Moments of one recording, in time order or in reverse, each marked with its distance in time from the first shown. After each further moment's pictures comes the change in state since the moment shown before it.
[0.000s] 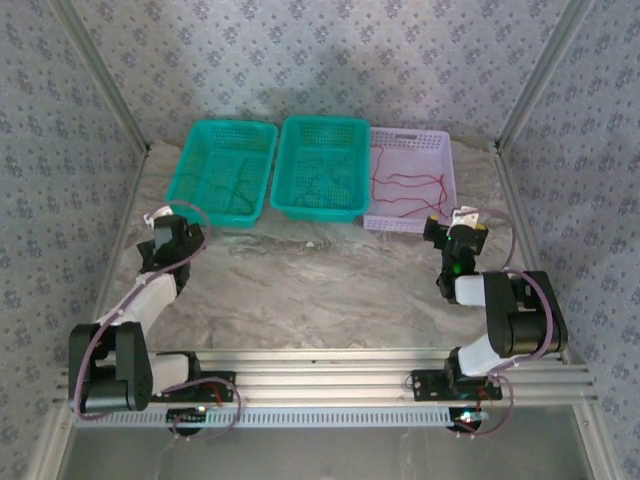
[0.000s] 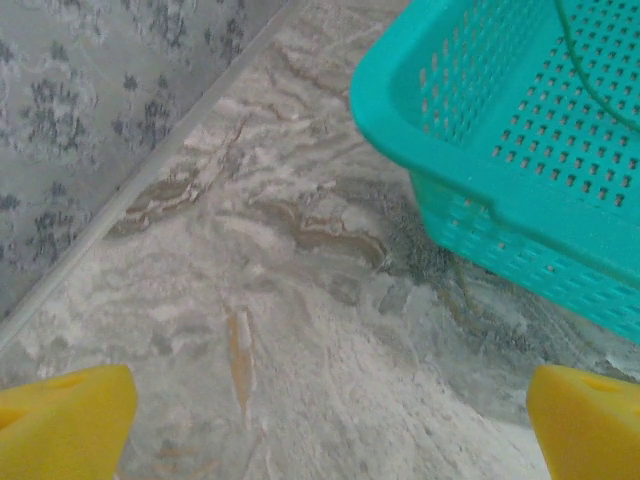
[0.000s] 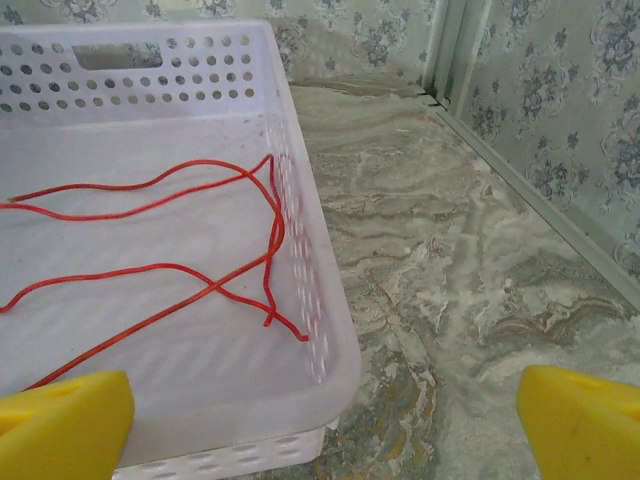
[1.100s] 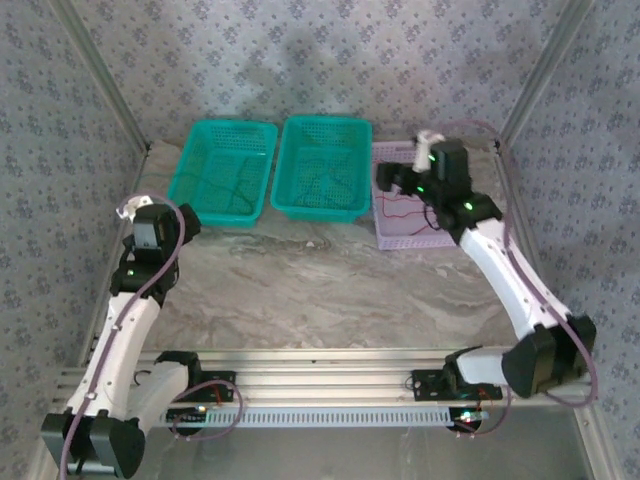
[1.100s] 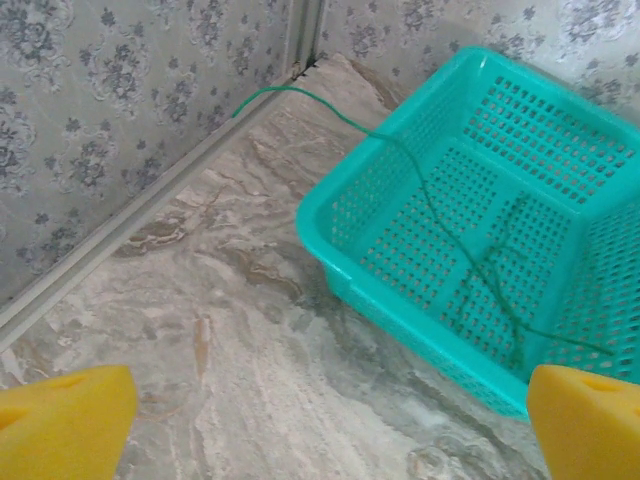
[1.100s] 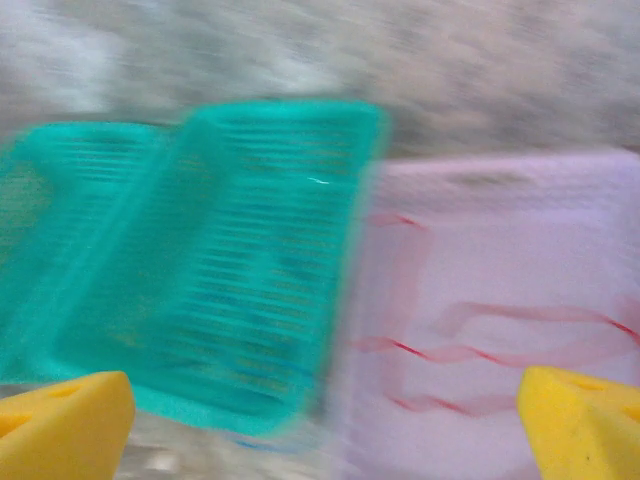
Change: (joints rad) left arm -0.105 -0.352 0.255 -0.524 -0.036 -0.255; right arm 0.240 -0.262 0.787 -1.209 -0.250 0.159
